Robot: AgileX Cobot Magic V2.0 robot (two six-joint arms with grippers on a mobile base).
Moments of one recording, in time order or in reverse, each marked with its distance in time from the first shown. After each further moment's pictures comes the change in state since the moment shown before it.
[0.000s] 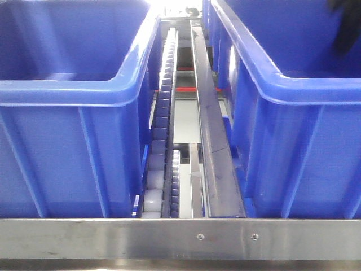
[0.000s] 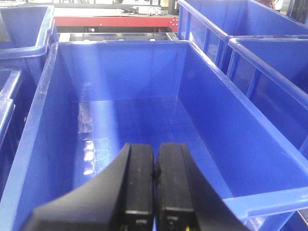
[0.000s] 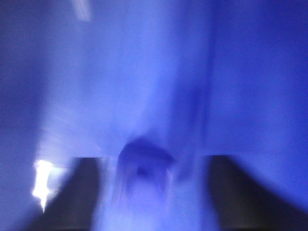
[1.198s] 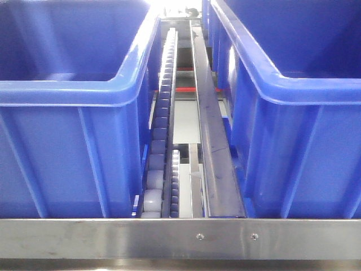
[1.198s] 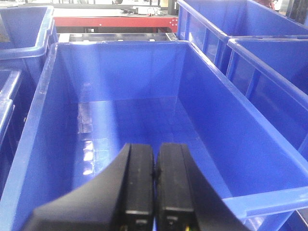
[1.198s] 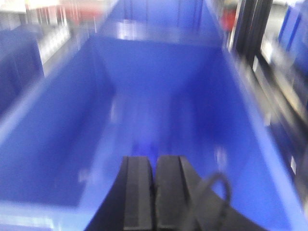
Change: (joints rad) left arm 0.000 0.000 0.000 0.000 0.000 0.000; right arm 0.000 -1.392 0.770 0.006 -0.180 -0.004
